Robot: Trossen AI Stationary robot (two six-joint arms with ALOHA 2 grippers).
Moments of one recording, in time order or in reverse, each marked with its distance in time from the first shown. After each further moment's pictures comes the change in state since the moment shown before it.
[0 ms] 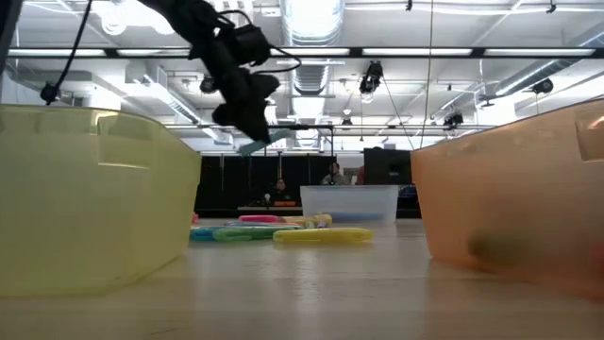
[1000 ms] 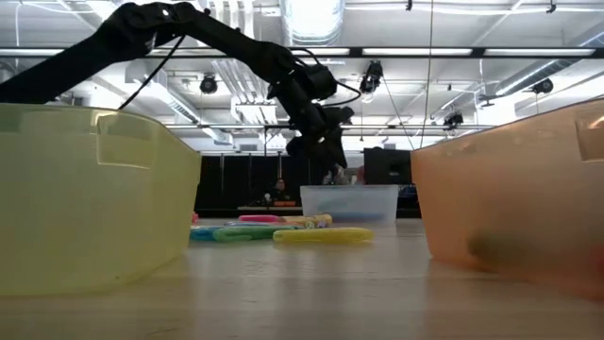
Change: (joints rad) left arm -0.031 0.637 0.746 -0.112 0.151 0.003; right arm 0.012 -0.013 0.035 -0.053 -0.002 -0.019
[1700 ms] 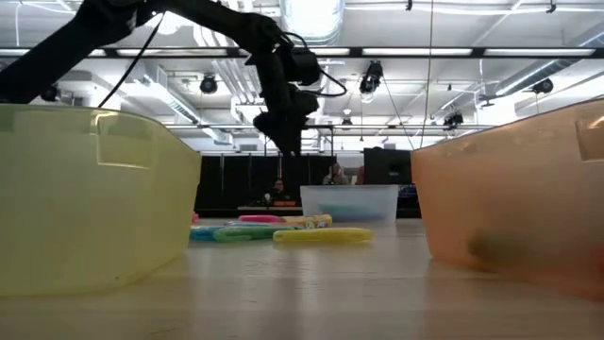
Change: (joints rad) left arm 0.005 -0.150 -0.043 -0.366 -0.218 0.122; right arm -0.001 -0.002 -0.003 0.003 0.001 -0.030
